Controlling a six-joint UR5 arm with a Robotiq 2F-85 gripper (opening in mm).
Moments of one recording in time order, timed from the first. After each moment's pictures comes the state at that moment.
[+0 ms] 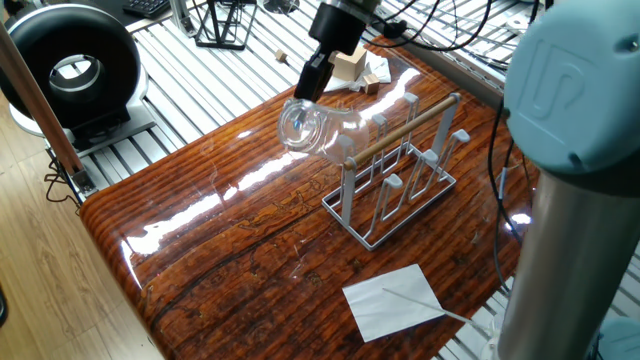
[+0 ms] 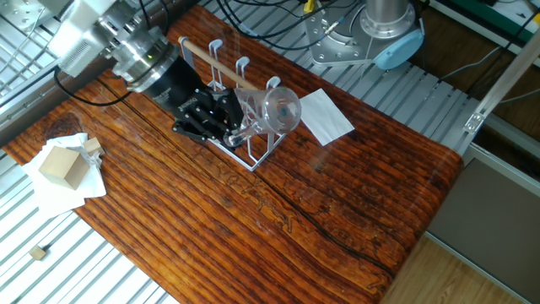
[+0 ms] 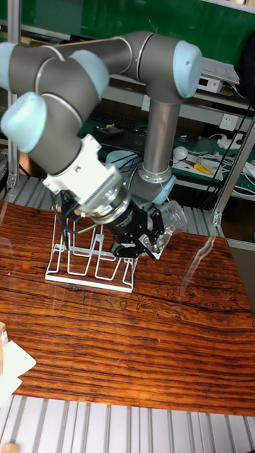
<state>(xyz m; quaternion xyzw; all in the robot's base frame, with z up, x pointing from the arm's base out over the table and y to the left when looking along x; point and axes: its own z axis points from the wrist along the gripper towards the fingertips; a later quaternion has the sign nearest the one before) 0.532 0.086 0.193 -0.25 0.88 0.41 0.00</state>
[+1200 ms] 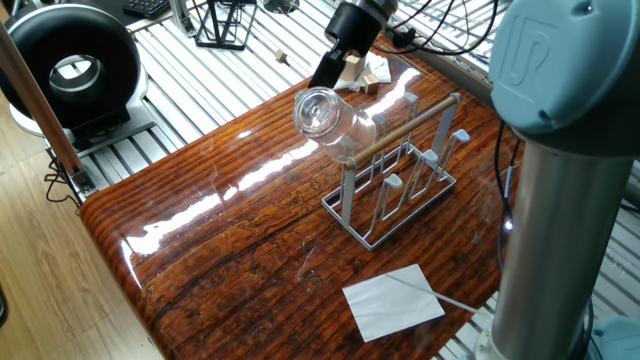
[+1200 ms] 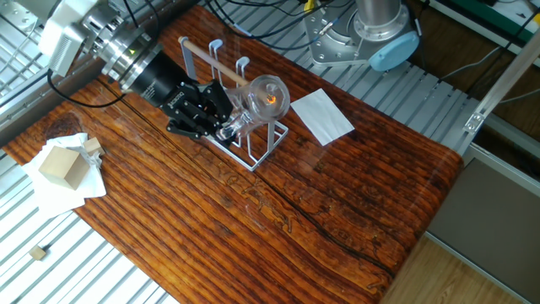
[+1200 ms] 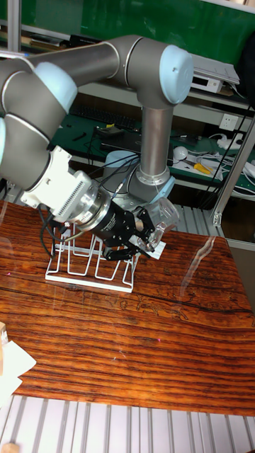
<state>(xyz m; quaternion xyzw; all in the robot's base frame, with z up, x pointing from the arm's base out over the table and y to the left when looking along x) 0.533 0.074 0.194 -0.25 0.84 0.49 0.03</state>
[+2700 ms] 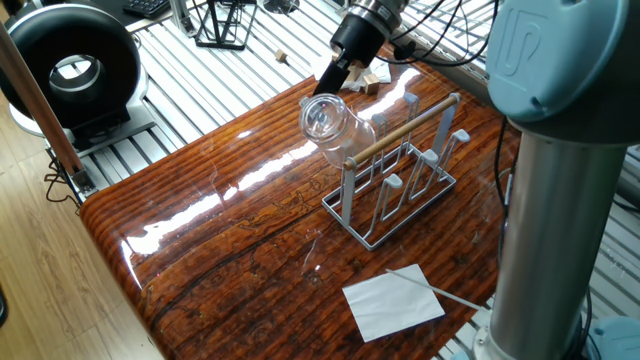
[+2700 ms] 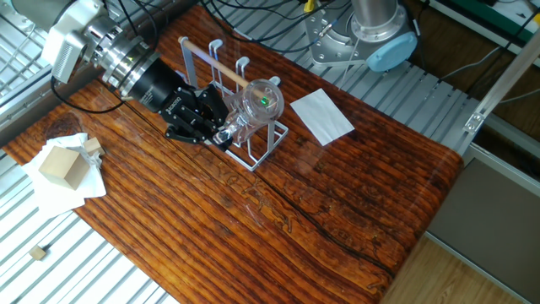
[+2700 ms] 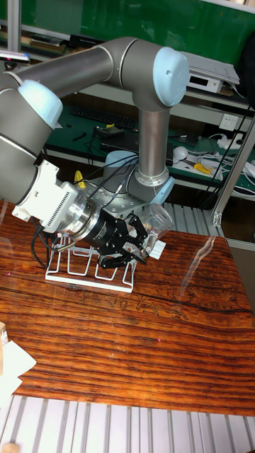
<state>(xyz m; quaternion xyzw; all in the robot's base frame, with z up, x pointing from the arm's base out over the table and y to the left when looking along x) 0.535 0.066 0.176 -0.26 0.82 0.50 0.05</state>
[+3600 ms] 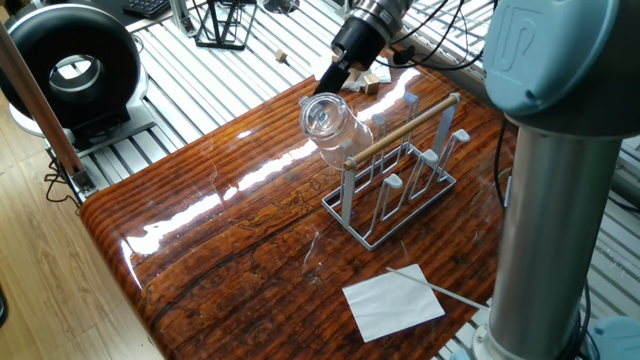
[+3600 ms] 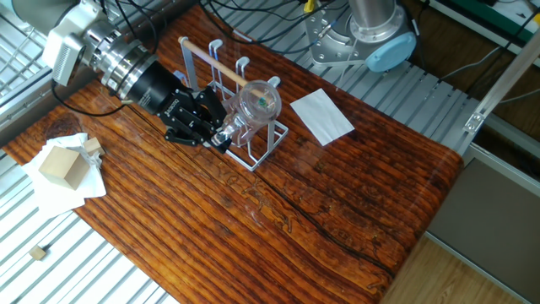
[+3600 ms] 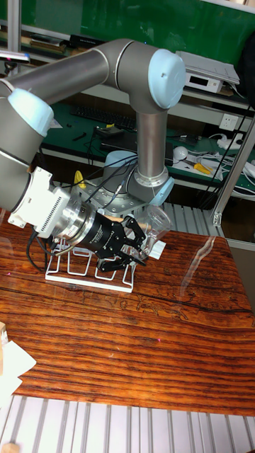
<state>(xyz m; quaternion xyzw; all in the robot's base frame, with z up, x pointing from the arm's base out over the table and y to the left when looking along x) 0.537 0.064 0.172 -0.26 0.81 0.53 0.06</state>
